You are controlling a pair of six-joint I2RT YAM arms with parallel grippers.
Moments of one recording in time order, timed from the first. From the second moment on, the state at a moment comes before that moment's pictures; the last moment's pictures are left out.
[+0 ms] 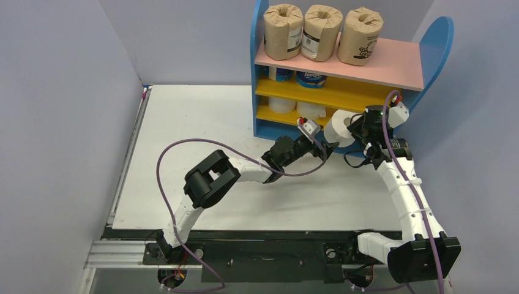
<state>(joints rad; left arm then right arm) -0.97 2.21 1.40 1.03 0.04 -0.16 0.08 1.14 1.13 -0.62 0.32 0.80</state>
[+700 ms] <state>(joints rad) -0.98 2.29 1.51 0.99 0.06 -0.18 0.07 1.14 1.13 -0.60 0.30 0.81</state>
